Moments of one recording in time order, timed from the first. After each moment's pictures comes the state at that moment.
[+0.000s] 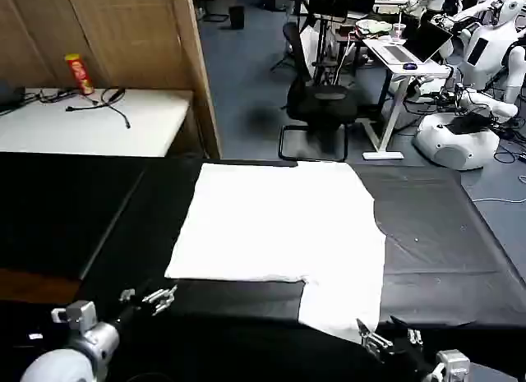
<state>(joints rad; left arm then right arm) 1.63 -1.08 -0.71 -2.13 -0.71 0.53 0.02 -1.90 1.18 0.67 2.30 0.53 -0.46 0.12</state>
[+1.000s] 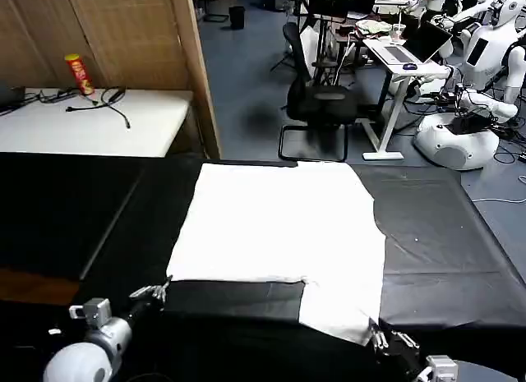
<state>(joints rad) 1.61 -1.11 -0.64 -2.07 -0.68 0.50 0.01 -1.94 1.23 0.66 2.34 0.46 -0.49 0.17</state>
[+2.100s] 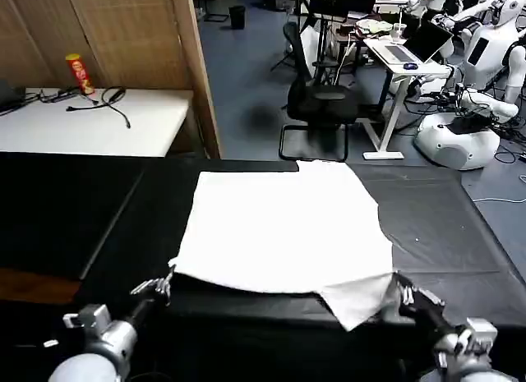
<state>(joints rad) 1.56 -1.21 -0.61 -2.14 -0.58 0.43 -0.05 -1.53 1.05 0.71 2.09 0.68 -0.34 0.10</state>
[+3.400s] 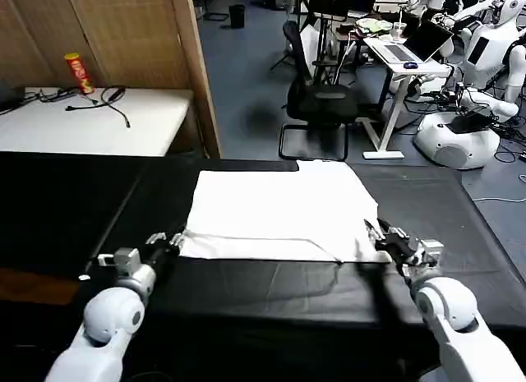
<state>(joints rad) 1.28 -1.14 -0.51 -1.91 -0.48 0.43 -0.05 -1.36 1.02 0.61 1.92 0.55 -0.34 -0.04</state>
